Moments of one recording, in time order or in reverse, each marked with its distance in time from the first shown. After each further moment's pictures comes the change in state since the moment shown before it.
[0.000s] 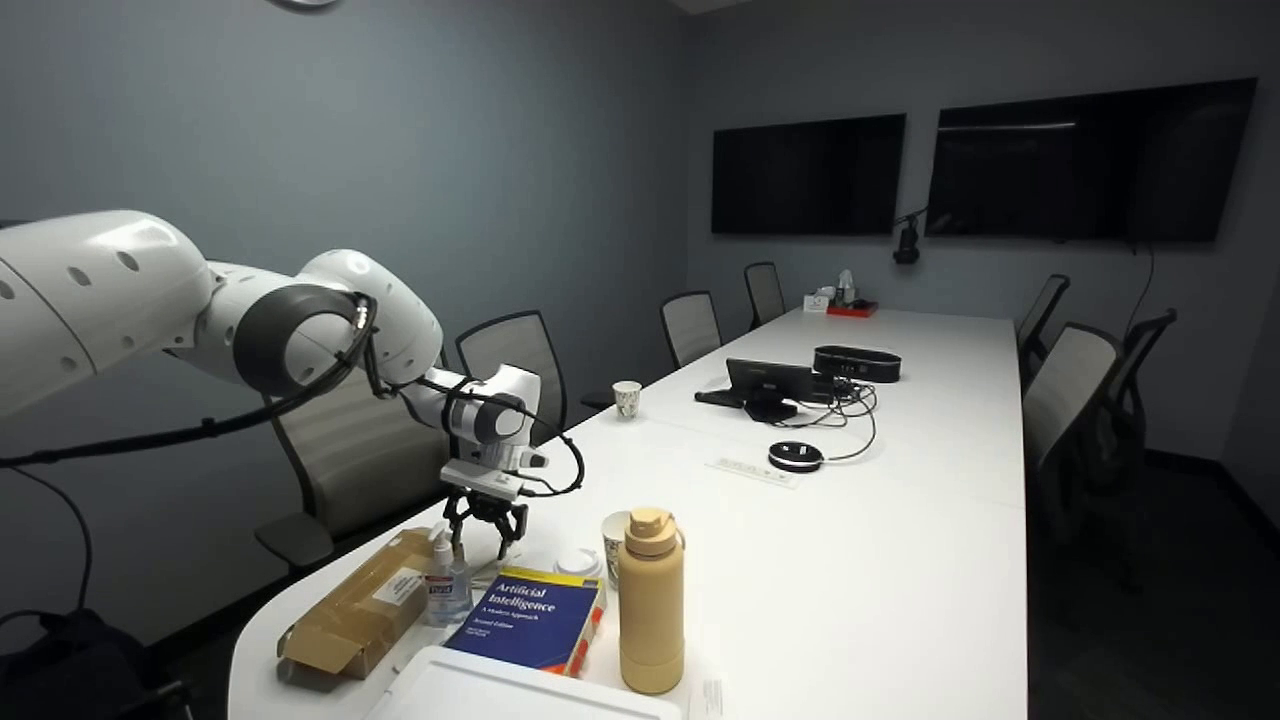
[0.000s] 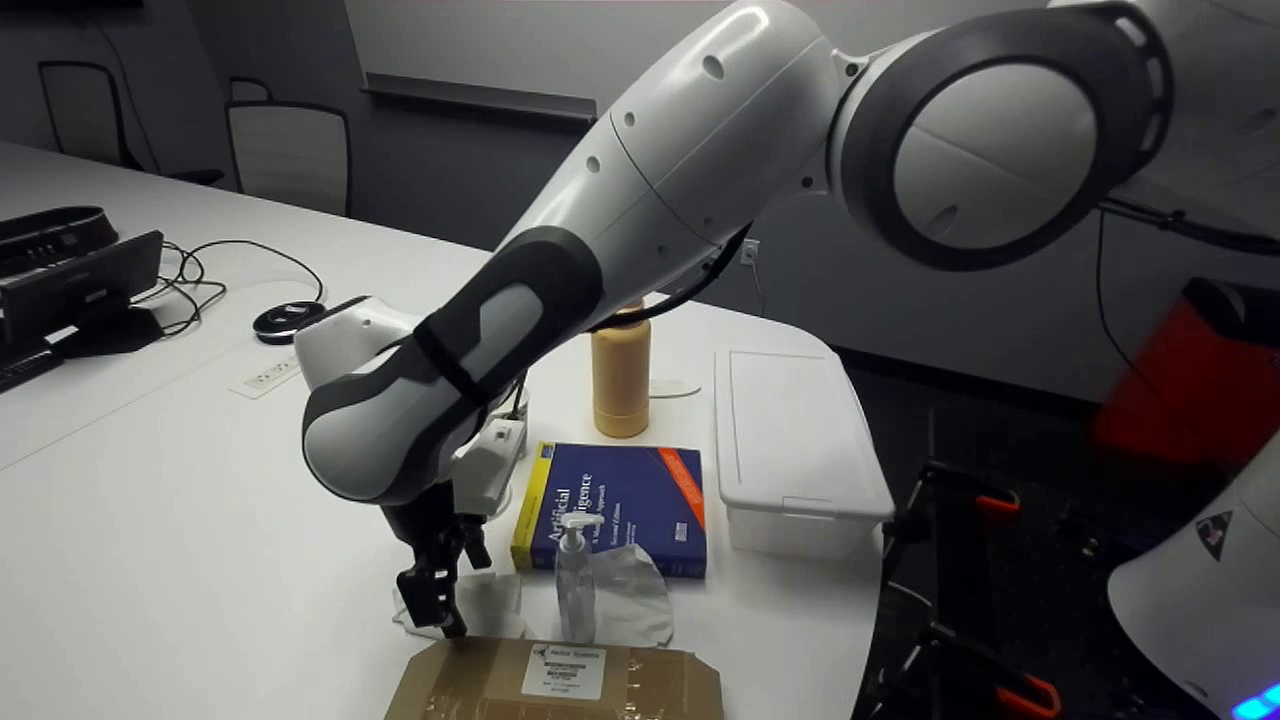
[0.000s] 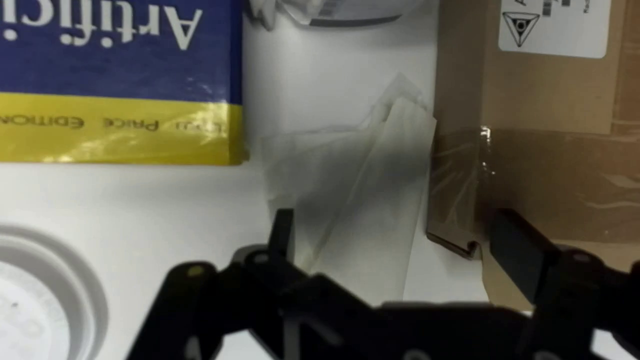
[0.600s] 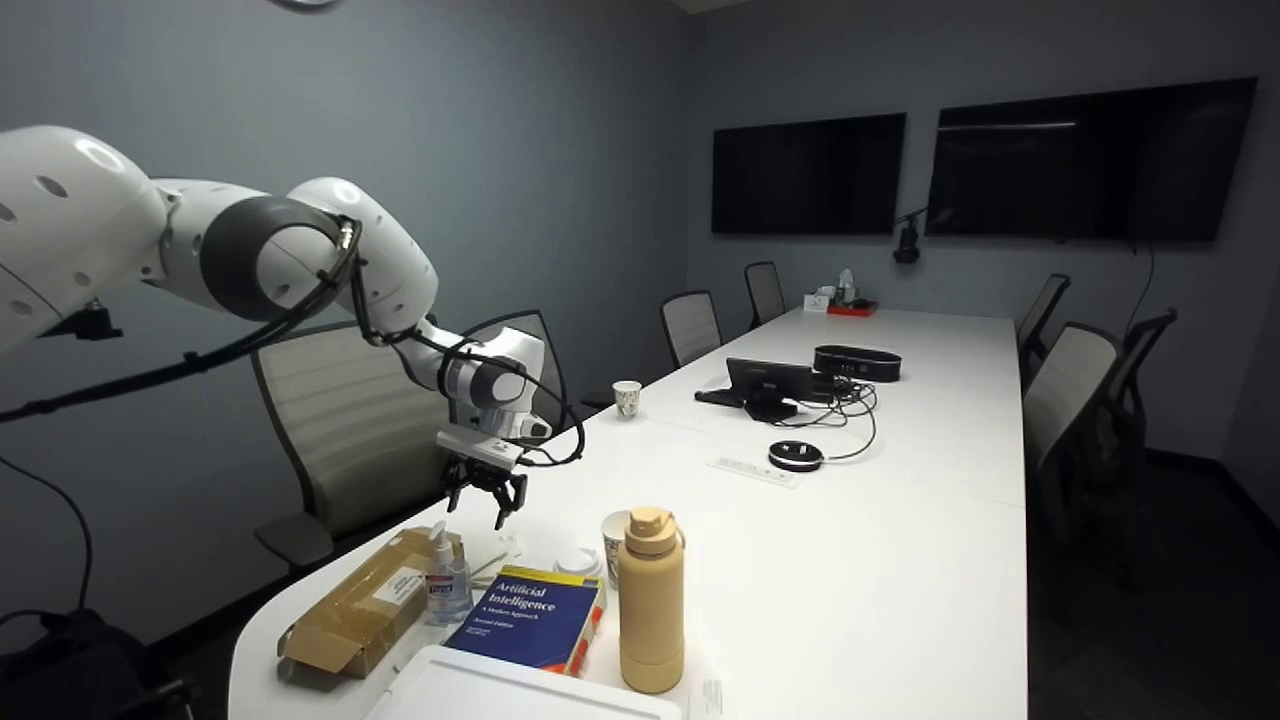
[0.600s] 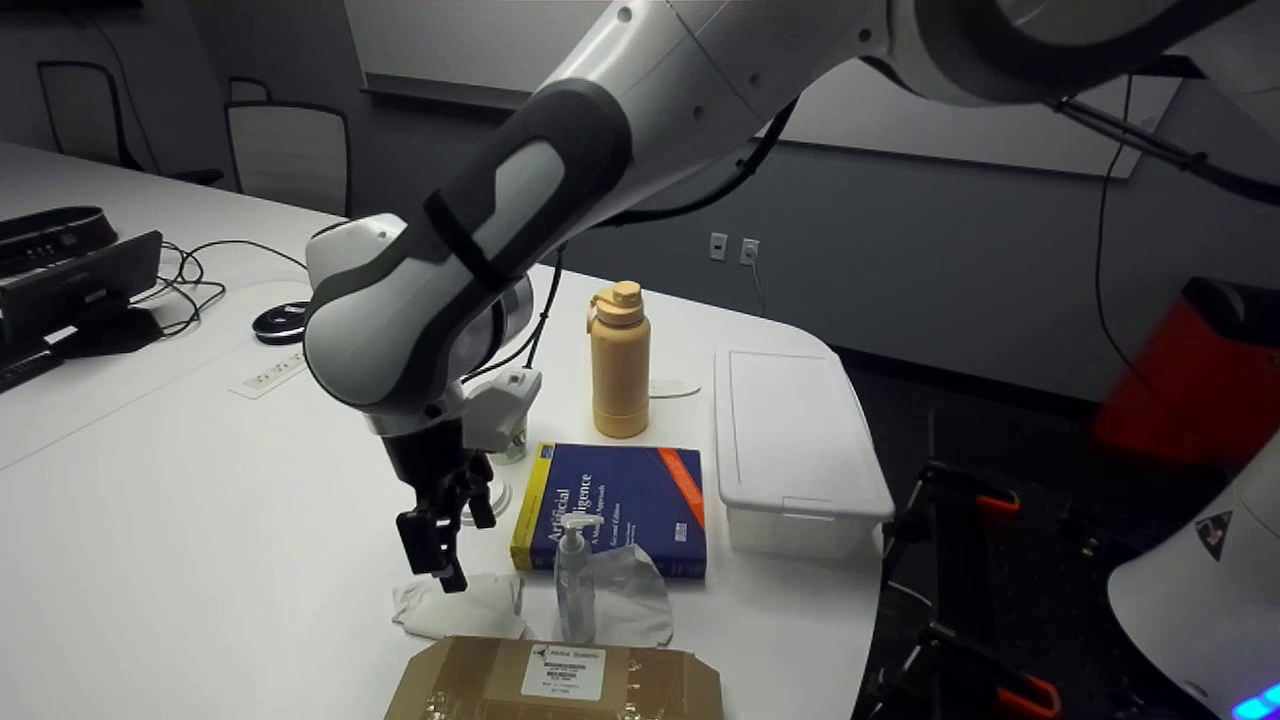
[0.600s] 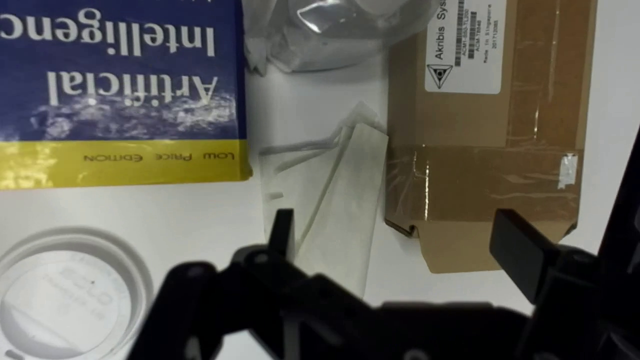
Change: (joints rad) arm -0.052 -0.227 0.018 -0.242 0.050 0.035 -0.016
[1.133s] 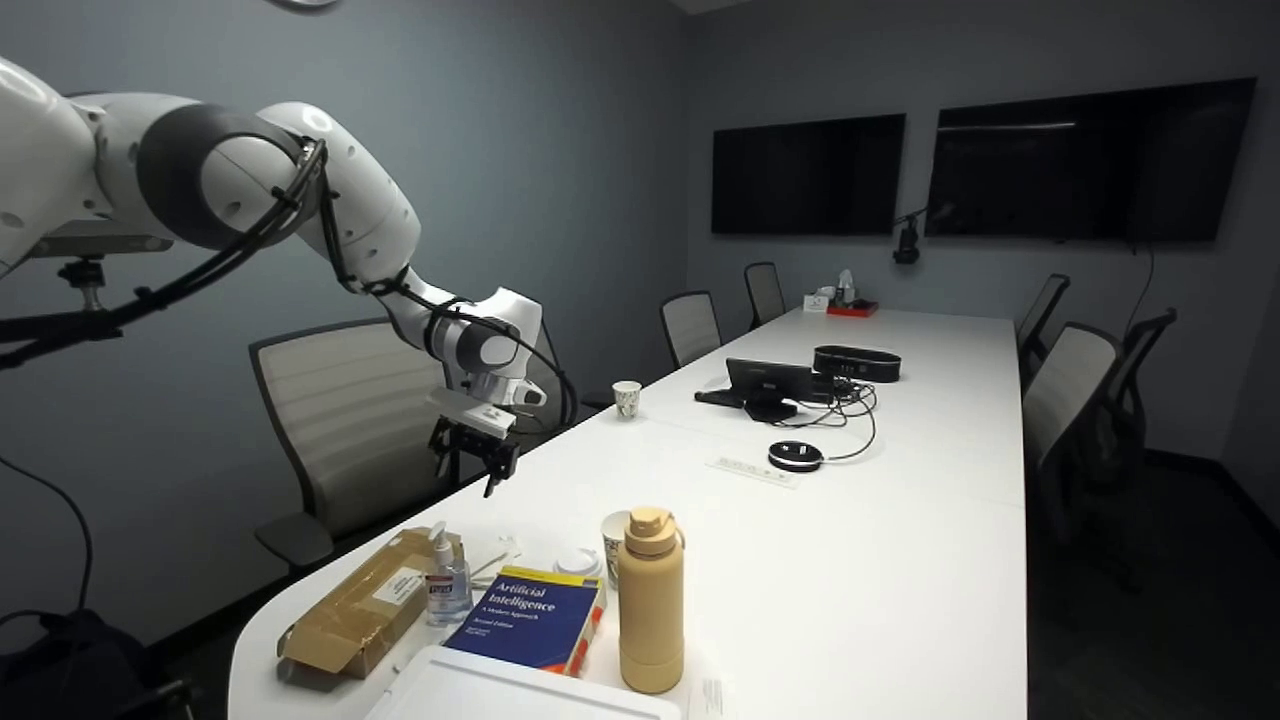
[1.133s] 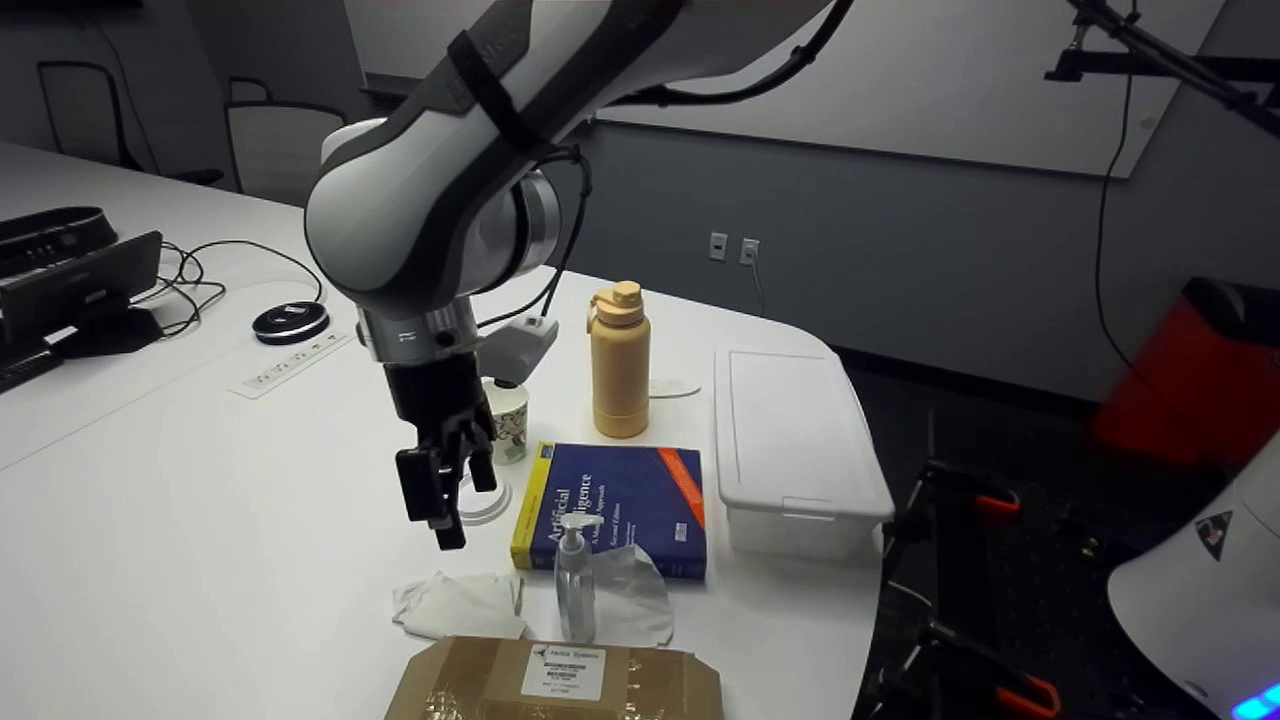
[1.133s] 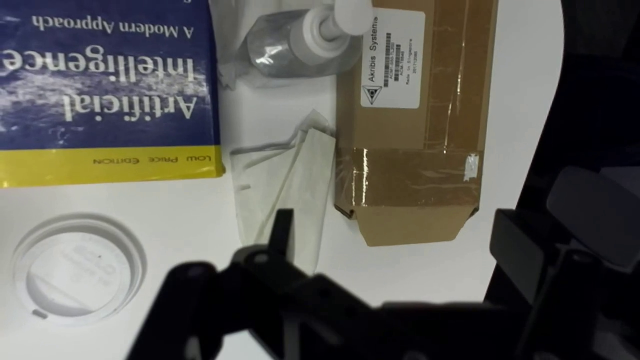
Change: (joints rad) arm -0.056 -0.216 0.039 -0.204 0.077 0.021 -0.060
